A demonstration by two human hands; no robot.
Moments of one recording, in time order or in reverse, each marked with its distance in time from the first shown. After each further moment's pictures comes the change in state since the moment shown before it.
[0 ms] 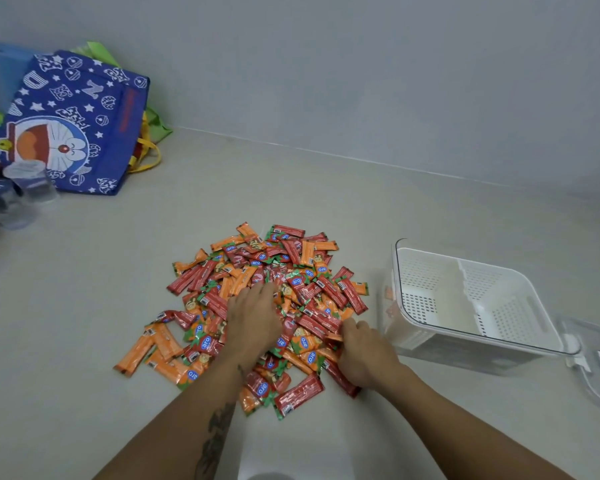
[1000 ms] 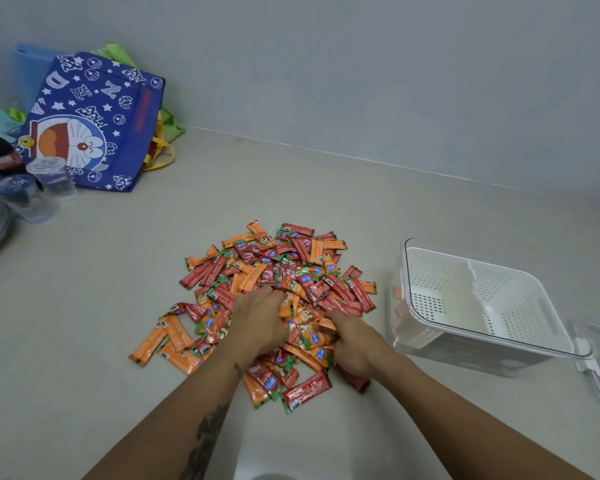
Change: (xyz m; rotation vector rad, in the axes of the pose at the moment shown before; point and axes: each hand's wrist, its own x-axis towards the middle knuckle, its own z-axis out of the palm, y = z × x) left_hand -0.008 -0.006 -0.024 0.157 -0.219 0.126; right_hand 0.007 -0.016 -0.010 0.268 -0.128 -0.121
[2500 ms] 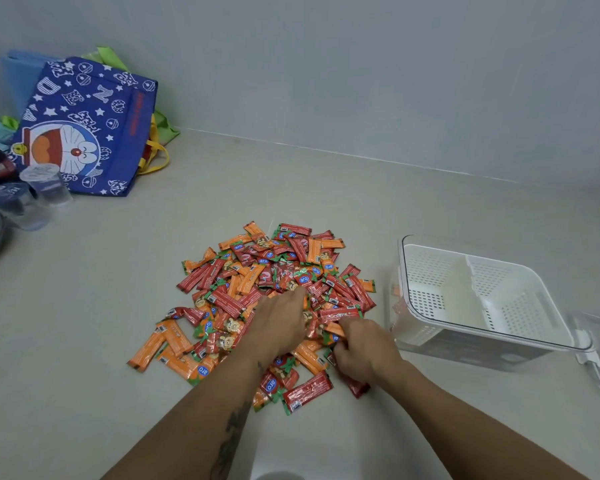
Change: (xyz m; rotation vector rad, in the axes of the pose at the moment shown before) left_hand 0.007 0.035 -0.001 -0.072 -0.062 0.062; right_hand -0.005 0.015 0.009 -0.213 0.236 -0.054
